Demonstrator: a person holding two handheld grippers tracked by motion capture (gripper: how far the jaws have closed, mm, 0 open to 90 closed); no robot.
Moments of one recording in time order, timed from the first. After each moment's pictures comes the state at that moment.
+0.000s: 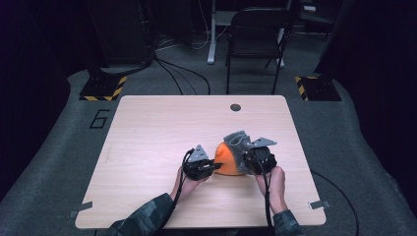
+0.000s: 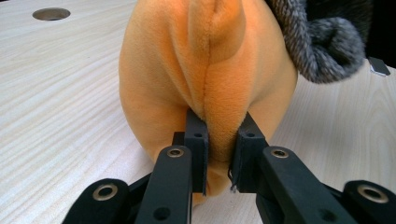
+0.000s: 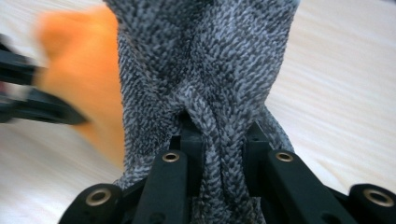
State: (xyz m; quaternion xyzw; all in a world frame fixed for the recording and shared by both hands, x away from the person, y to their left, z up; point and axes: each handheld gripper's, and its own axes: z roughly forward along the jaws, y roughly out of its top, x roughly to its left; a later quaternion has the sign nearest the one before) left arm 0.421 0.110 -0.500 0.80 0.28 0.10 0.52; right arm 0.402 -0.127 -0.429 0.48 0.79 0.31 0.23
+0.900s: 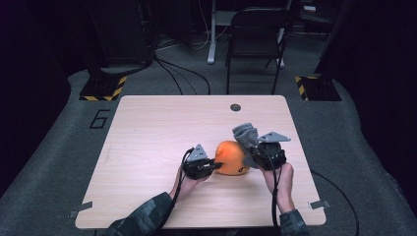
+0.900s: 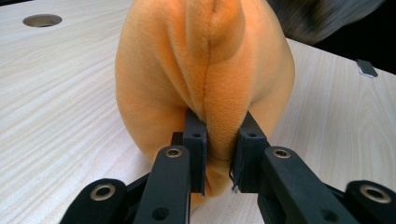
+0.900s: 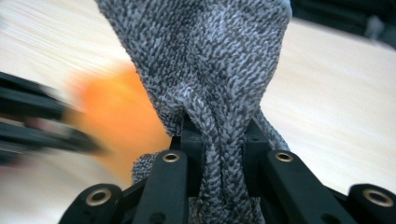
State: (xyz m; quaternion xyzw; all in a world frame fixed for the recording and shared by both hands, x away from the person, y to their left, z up) left arm 0.423 0.109 -0.499 0.80 0.26 0.10 0.53; right arm 0.391 -0.136 -0.391 0.47 0.77 0.37 0.25
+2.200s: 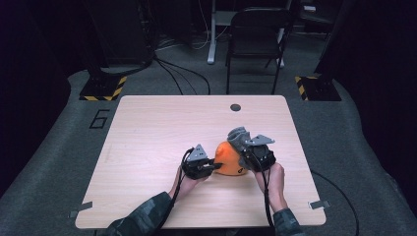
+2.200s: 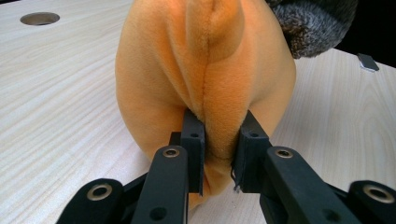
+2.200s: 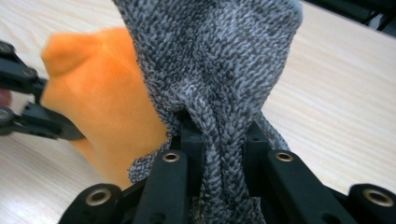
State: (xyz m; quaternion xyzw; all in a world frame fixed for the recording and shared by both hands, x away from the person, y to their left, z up) left arm 0.426 0.112 -0.501 0.81 0.25 0.09 0.52; right arm 0.405 -0.120 -0.422 0.45 0.79 0.32 0.26
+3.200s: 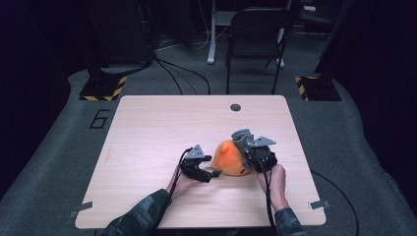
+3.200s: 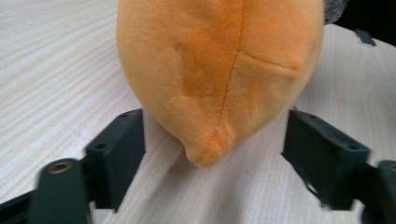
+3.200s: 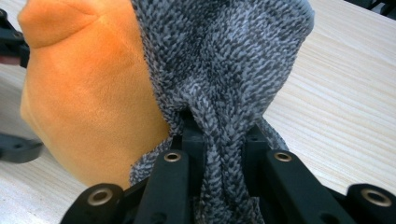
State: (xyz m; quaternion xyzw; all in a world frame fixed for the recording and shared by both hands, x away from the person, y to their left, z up) left arm 0.442 0.121 -0.520 0.83 0.24 0.05 0.50; right arm 0.412 -0.130 -0.440 0.46 0.79 0.31 0.26
